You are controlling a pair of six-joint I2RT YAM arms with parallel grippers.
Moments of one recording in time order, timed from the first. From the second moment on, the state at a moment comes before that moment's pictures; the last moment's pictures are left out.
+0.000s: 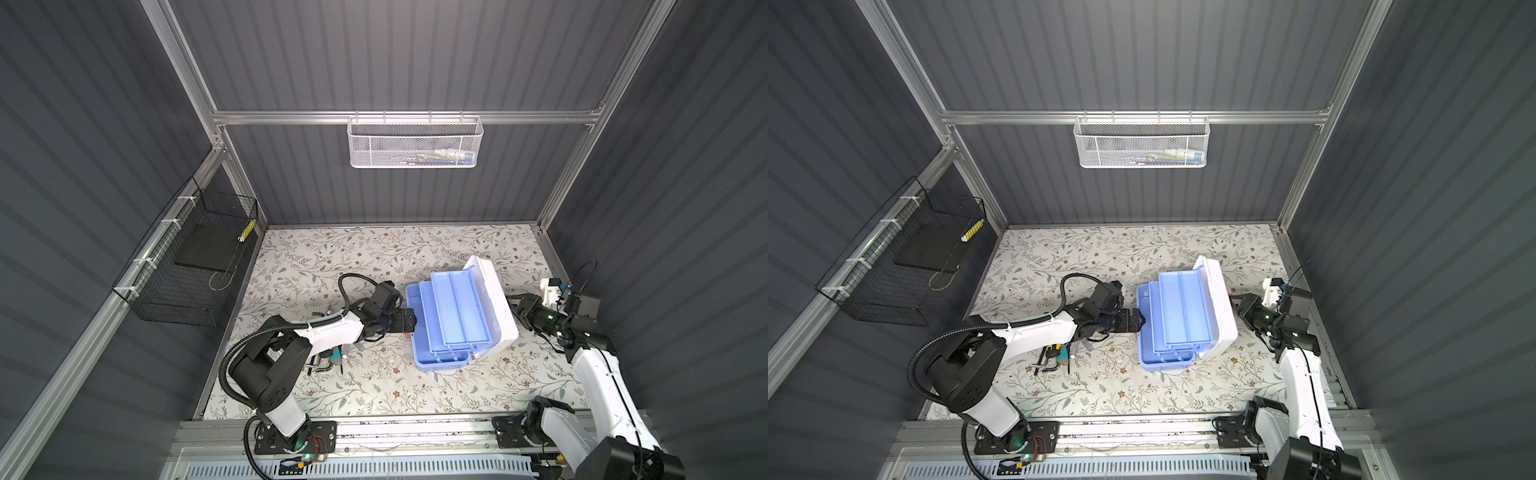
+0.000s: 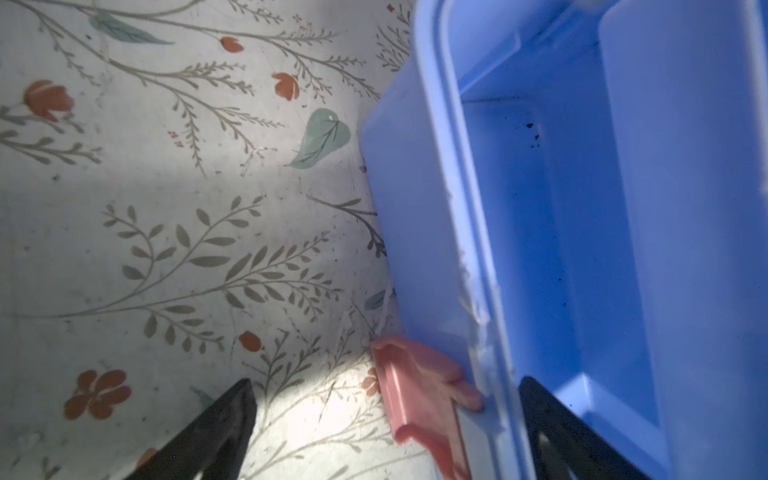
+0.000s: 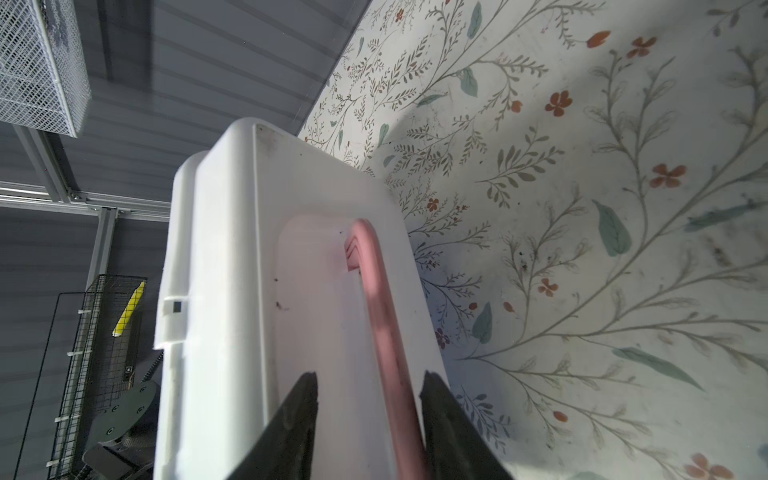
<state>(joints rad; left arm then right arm) -0.75 1.65 0.89 -0.14 0.11 -0.64 -0.29 0.92 0.60 -0.39 -0.73 0.62</state>
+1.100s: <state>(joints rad) -0.75 1.67 0.88 -0.07 0.15 -0.64 -0.30 0.80 0.66 -0.60 -0.54 0.53</state>
